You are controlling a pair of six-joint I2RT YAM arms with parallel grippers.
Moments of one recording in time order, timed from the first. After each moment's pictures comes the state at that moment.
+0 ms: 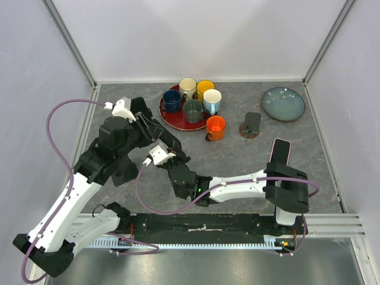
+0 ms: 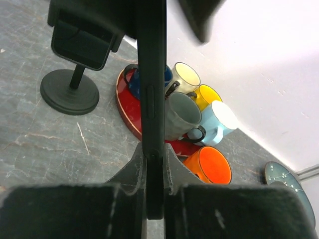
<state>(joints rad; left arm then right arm) -0.53 0.87 1.06 -0.56 -0.08 -0.73 1.37 1.77 1.06 0.78 1.04 -0.60</state>
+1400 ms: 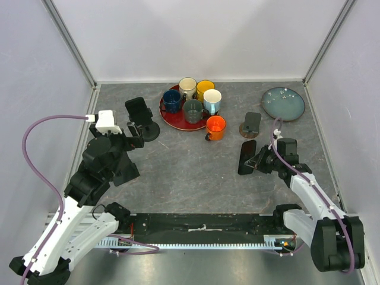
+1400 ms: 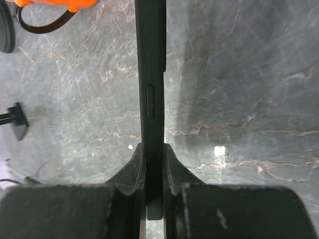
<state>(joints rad) -0.53 0.63 0.88 -0.40 -0.47 -0.21 0.09 0.97 0.46 -0.29 -0.38 0.56</state>
